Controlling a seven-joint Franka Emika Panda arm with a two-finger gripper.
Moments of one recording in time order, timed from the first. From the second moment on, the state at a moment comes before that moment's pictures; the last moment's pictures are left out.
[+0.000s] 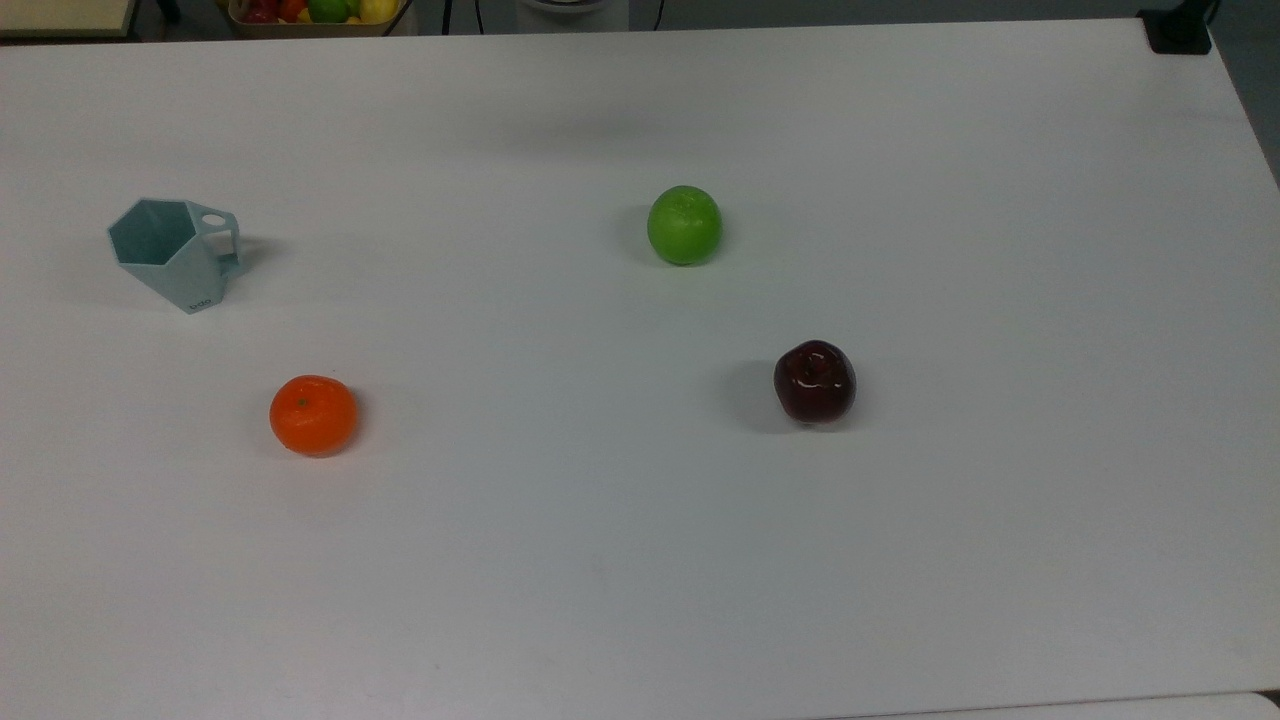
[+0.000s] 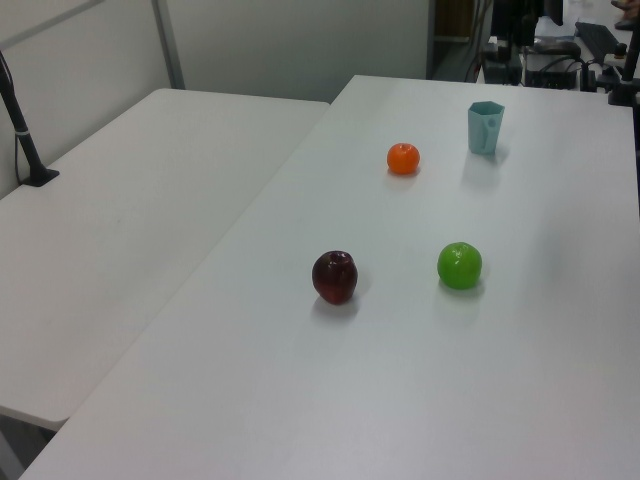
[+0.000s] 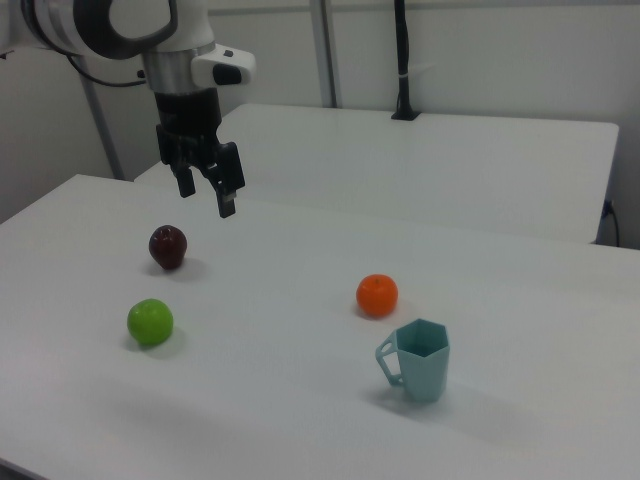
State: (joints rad) arm -0.03 0.00 -0.08 -1.56 0.01 1.51 0.11
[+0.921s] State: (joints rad) arm -0.09 0.00 -0.09 -1.55 0.08 1.51 0.15
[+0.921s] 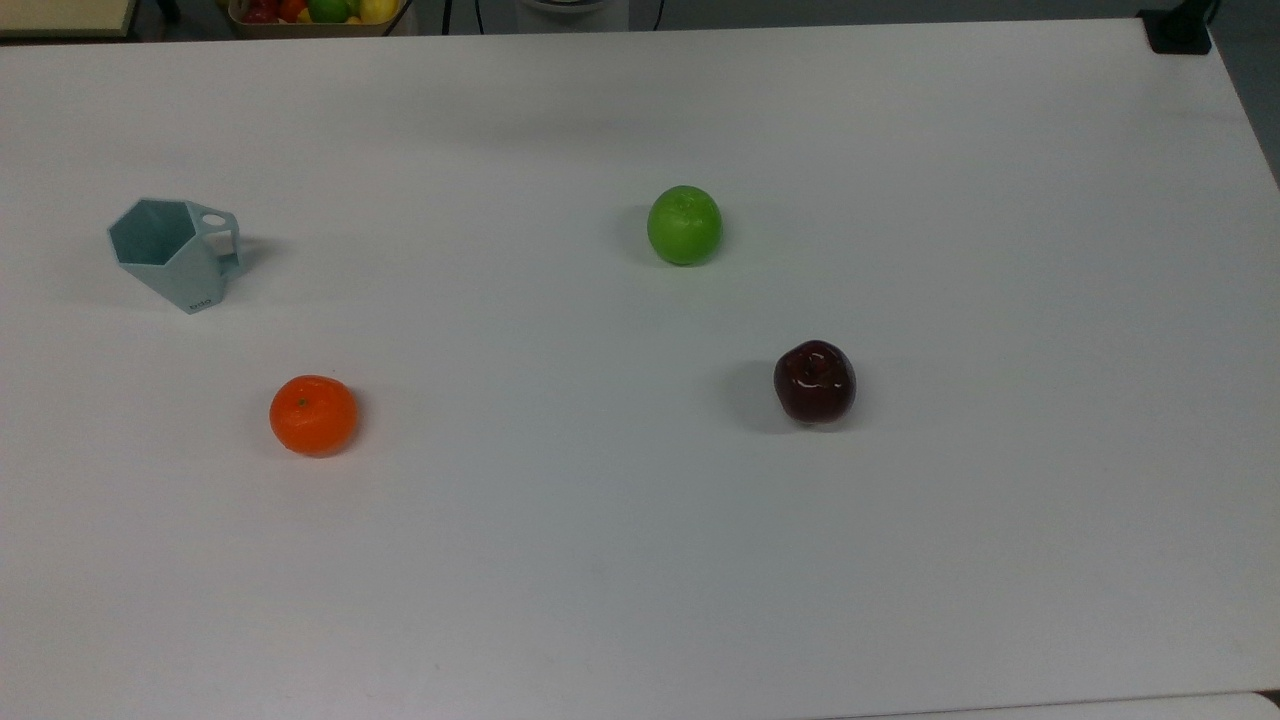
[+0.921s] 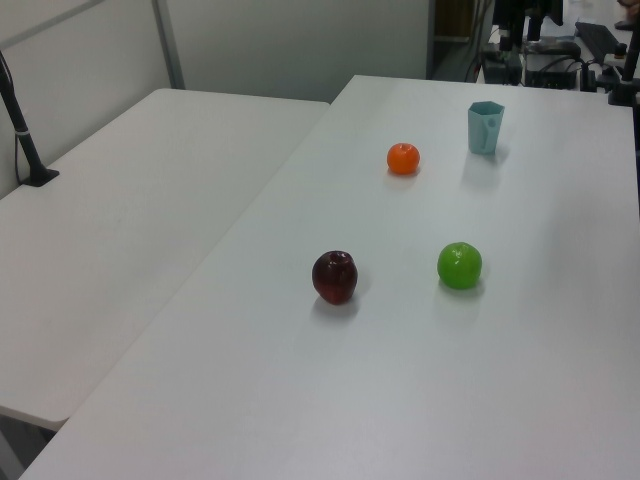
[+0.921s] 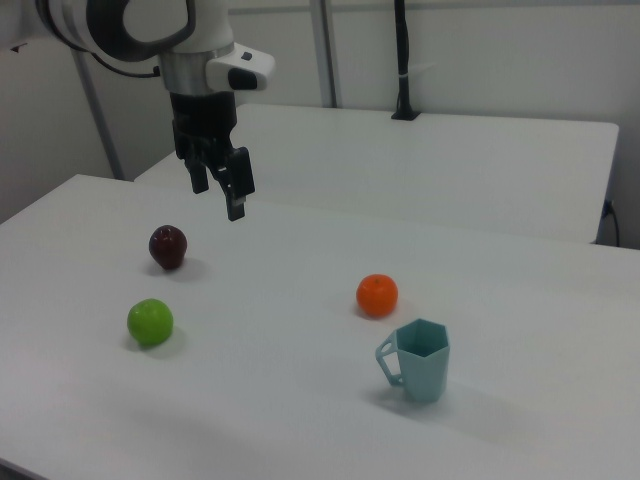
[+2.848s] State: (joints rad) arm -0.23 0.25 -0.14 -1.99 -0.09 2.46 0.52
